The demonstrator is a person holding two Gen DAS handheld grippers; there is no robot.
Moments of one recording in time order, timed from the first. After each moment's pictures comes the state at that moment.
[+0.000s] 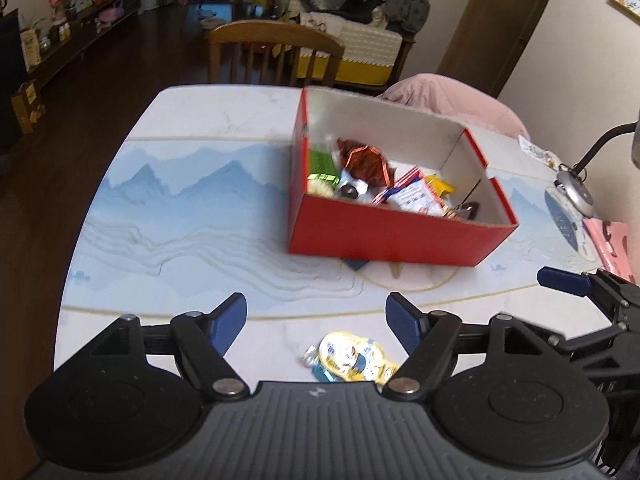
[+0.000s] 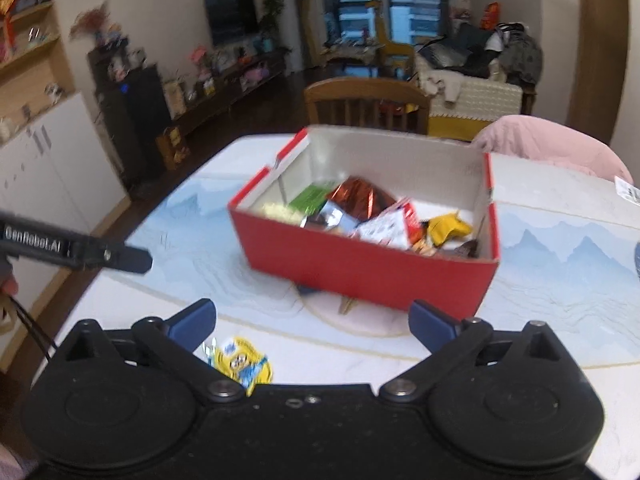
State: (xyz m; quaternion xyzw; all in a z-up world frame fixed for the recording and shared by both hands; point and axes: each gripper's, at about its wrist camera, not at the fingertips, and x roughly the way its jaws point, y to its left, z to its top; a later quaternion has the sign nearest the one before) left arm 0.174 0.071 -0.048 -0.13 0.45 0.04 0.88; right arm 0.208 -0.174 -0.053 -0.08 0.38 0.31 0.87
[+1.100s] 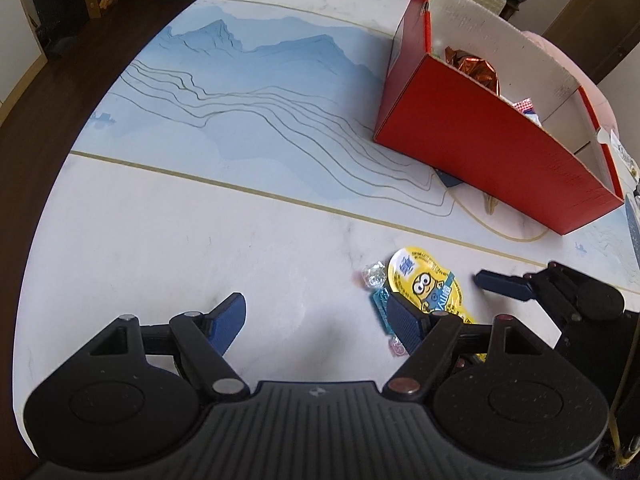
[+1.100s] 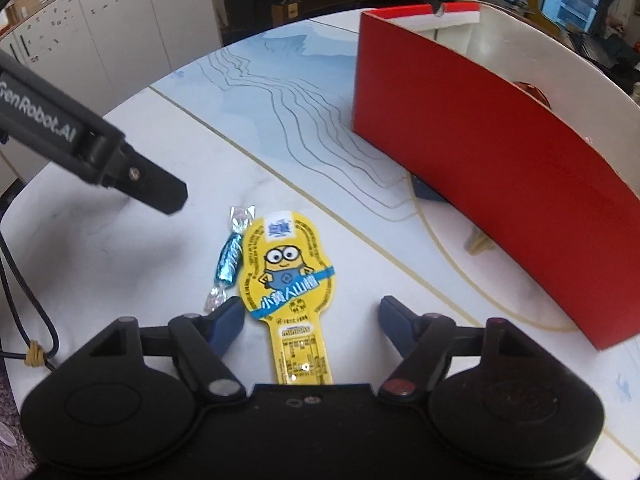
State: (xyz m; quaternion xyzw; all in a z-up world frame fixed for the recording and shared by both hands) left arm 0.170 0.083 -0.139 -0.21 0.54 0.14 0.80; right arm 0.216 -0.101 -0.167 -0.25 0.43 0.45 0.74
